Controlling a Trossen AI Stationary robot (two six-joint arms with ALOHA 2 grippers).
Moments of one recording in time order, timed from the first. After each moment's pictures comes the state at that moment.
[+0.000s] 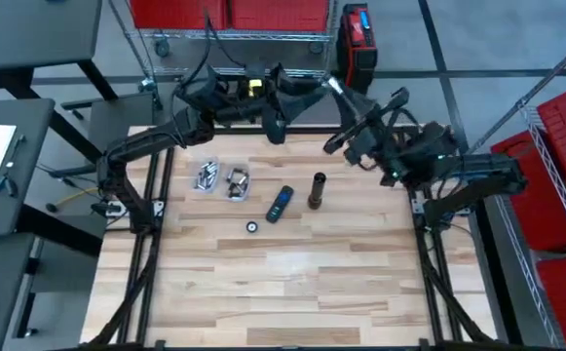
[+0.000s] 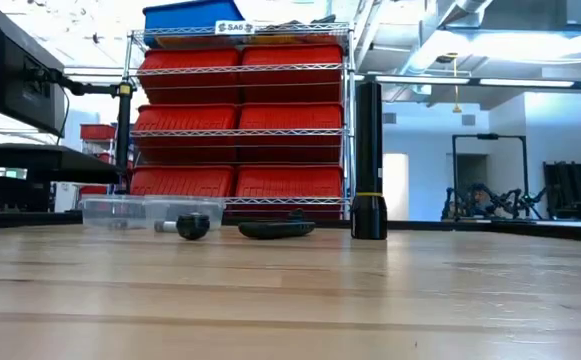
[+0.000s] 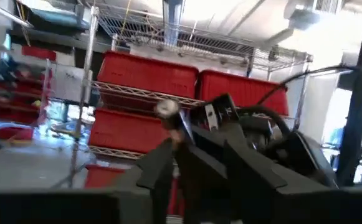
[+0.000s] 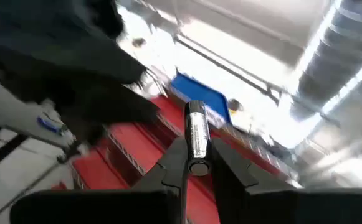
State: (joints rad) left arm 0.28 1.65 1.92 0.24 0.21 -0.23; right arm 0.09 1.32 1.39 0.66 0.80 -1.41
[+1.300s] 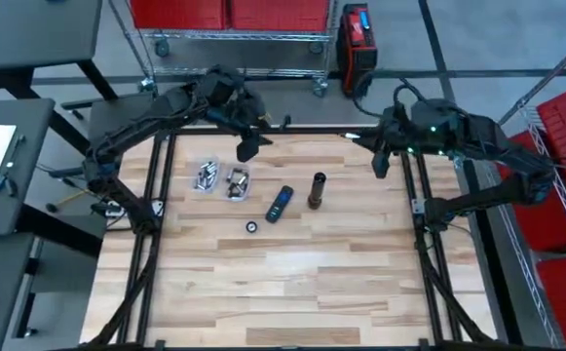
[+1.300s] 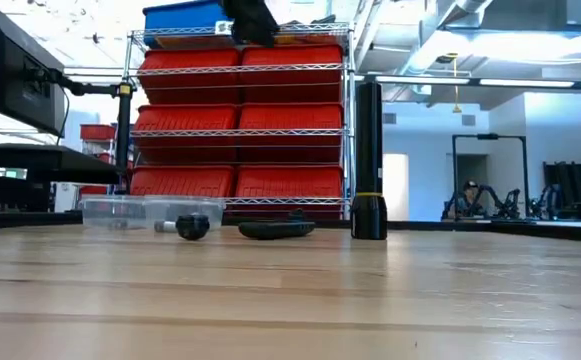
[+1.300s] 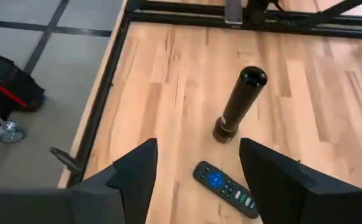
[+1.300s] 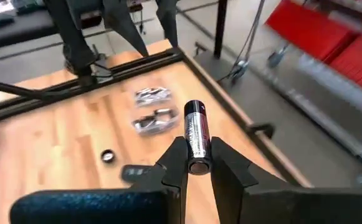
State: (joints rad) left arm 0.47 1.57 1.75 -0.78 0.24 0.22; right arm -0.21 1.11 1.53 -0.89 0.15 0.18
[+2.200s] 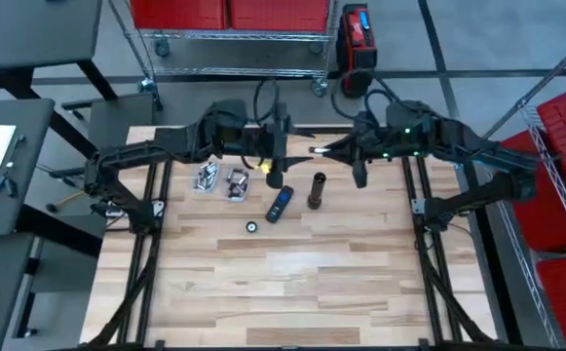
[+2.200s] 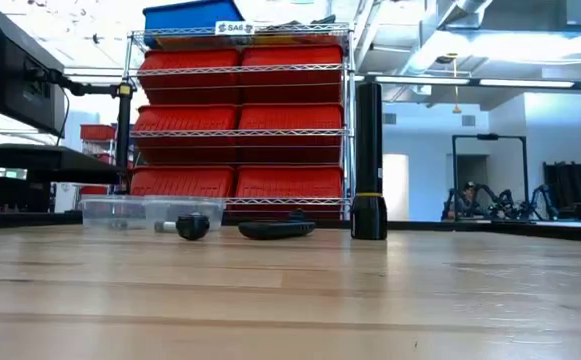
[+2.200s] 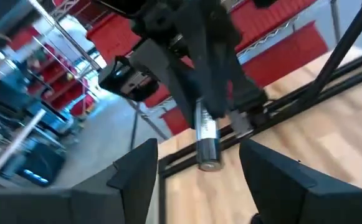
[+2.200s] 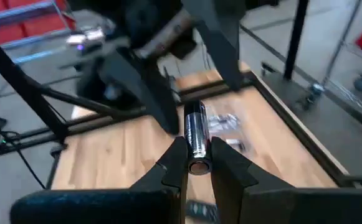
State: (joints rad) left arm 0.15 1.57 1.69 -0.15 0.04 0.66; right arm -0.16 1.24 1.52 -0.61 -0.05 0.17
